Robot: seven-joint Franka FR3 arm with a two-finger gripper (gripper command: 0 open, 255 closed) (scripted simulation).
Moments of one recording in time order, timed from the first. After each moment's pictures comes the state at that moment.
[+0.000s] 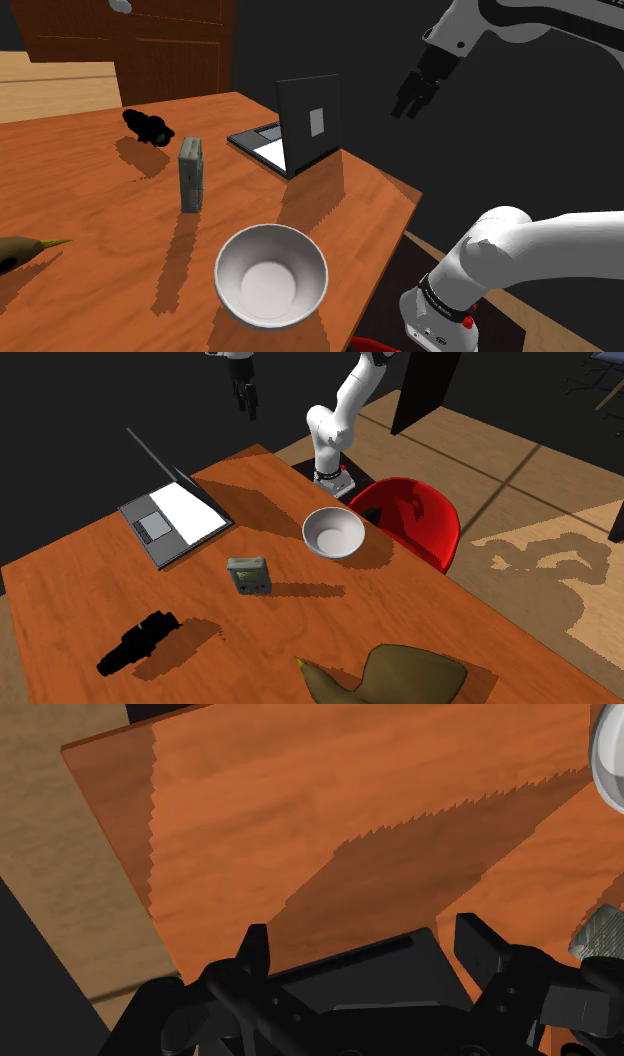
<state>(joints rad) -0.02 -0.77 -0.06 -2.26 0.09 1.57 -0.06</state>
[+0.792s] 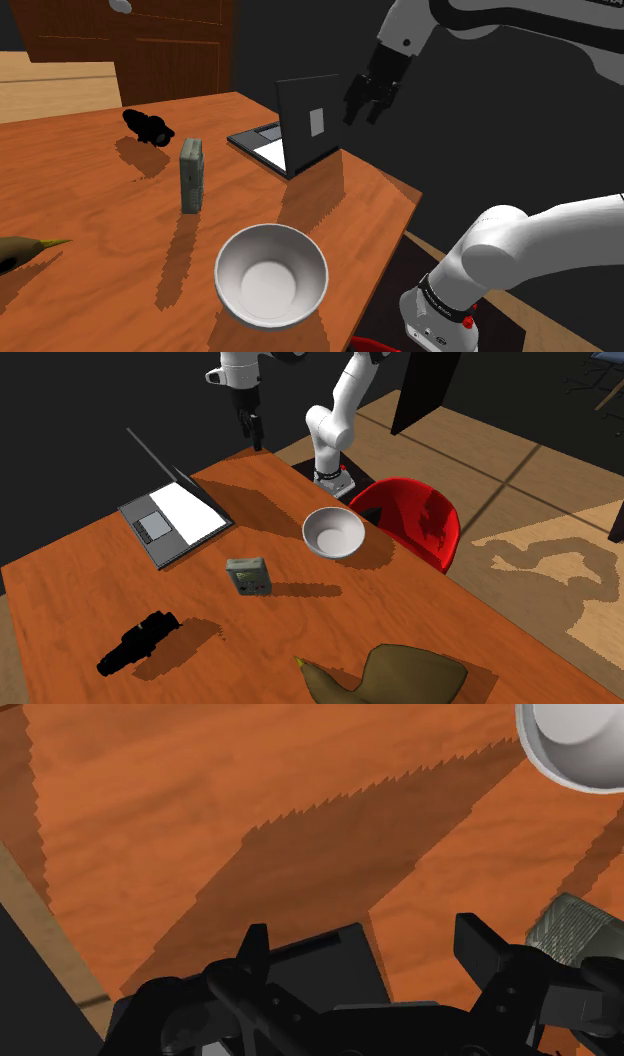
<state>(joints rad) 0.02 -0.62 0.18 -2.21 0.17 1.67 0.21</state>
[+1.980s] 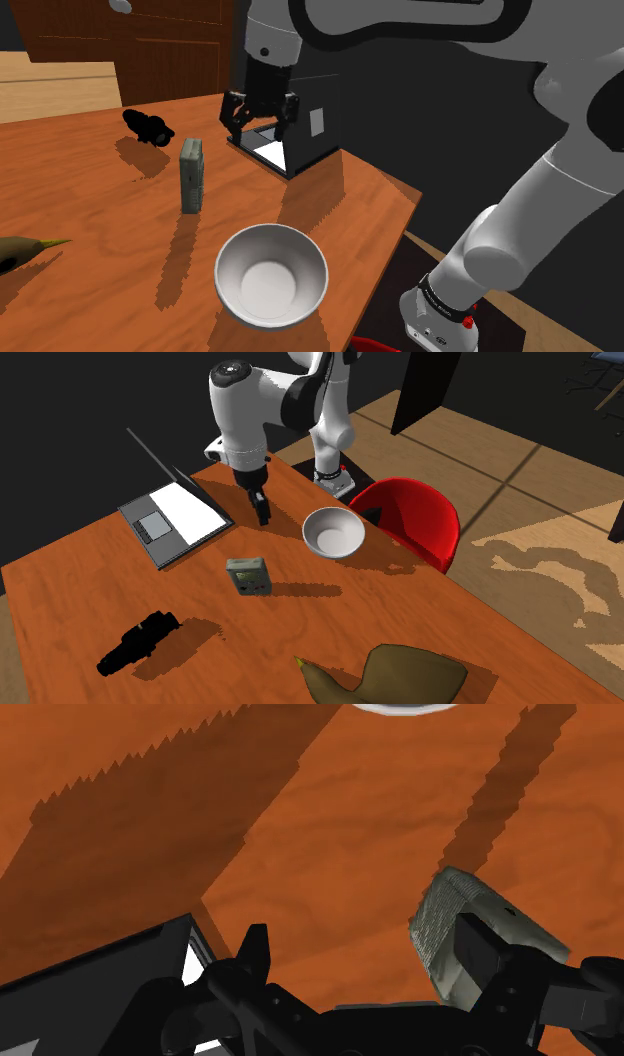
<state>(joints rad) 0.07 -0.03 0.57 -1.80 0.00 1.79 0.75</state>
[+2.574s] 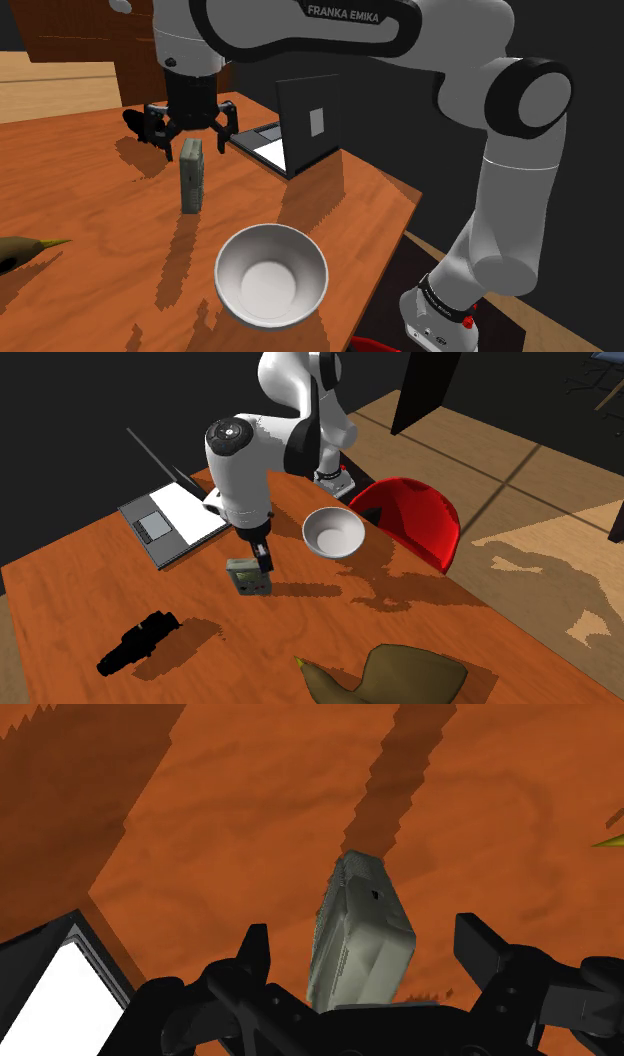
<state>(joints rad) 0.27 0.41 0.61 -1.36 -0.26 1.68 1.02</state>
